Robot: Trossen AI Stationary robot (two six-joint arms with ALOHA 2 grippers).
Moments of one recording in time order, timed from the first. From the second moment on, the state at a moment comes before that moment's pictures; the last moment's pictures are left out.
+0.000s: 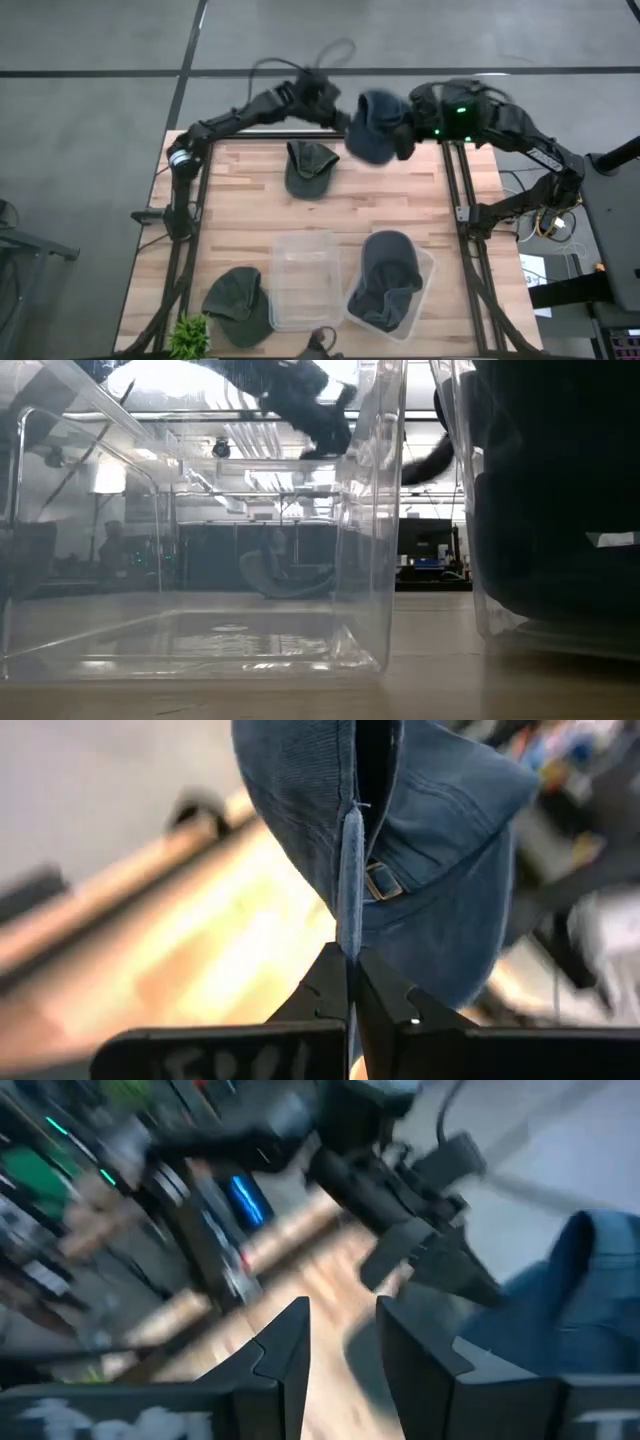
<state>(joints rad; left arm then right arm) 0.55 1.94 1.97 -0.52 0.35 -0.50 -0.28 1.28 1.75 -0.83 0.08 0.48</state>
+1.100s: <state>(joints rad) 0.68 1.64 2.11 0.07 0.35 -0.91 -0.21 1.42 1.75 -0.01 0.33 -0.17</state>
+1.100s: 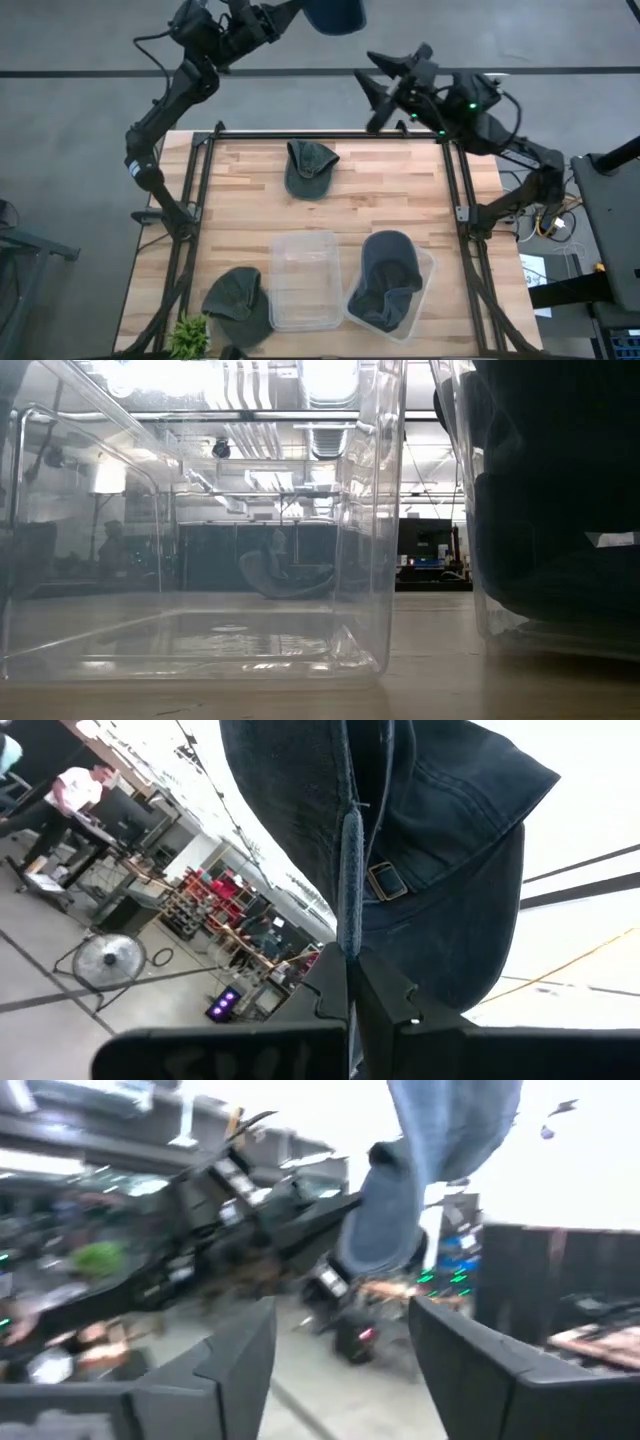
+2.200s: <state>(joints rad) 0.64 1.65 2.06 0.09 0.38 -0.94 -0.25 1.47 1.75 0.28 0.43 -0.18</state>
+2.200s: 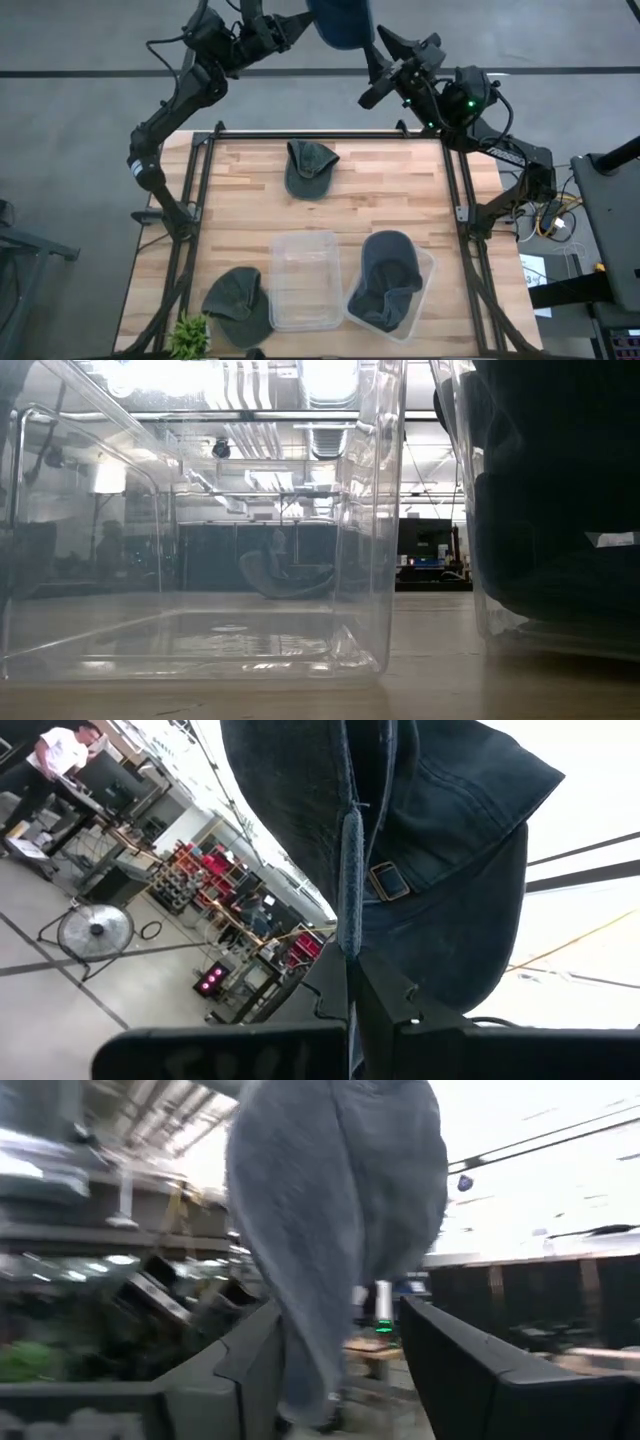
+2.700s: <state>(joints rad) 0.64 1.65 2.06 0.10 0.43 -0.92 -0.28 1.45 1.75 0.26 0.30 -0.05</state>
